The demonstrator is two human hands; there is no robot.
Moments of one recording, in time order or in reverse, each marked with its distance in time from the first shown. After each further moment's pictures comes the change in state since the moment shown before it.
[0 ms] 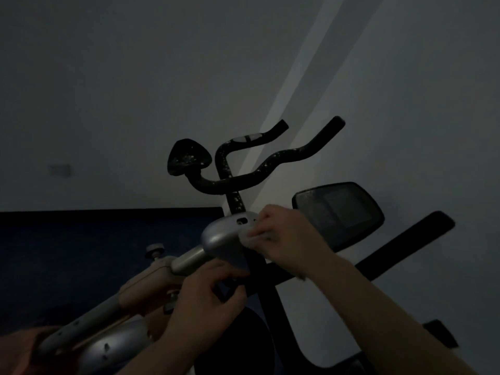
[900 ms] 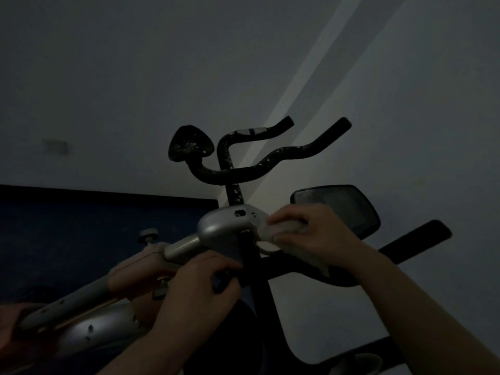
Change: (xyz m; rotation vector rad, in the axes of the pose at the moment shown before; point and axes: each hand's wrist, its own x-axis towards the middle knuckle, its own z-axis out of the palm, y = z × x) left_hand -0.006 0.006 0.000 0.145 0.015 -0.038; right_hand -0.017 0.017 -0.047 0.214 -0.131 0.058
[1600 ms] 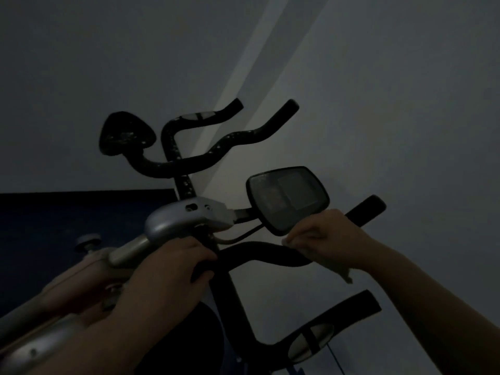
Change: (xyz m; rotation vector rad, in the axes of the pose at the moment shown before) left_hand 0.029 0.011 0.003 0.306 -0.231 0.257; right_hand -0.066 0.038 -0.046 -0.250 -0.037 0.248
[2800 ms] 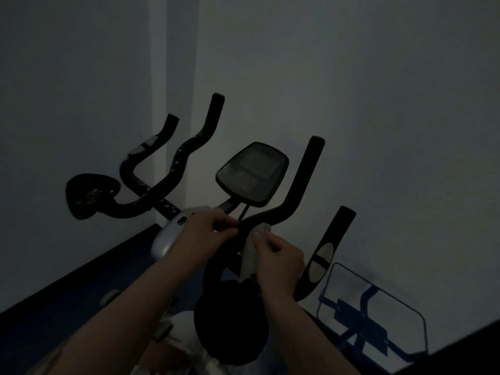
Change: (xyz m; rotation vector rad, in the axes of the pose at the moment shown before) left_hand 0.075 -0.002 0.003 -0.288 -0.324 0.133; right_hand -0.009 -0.136 0.154 0.944 1.216 0.926
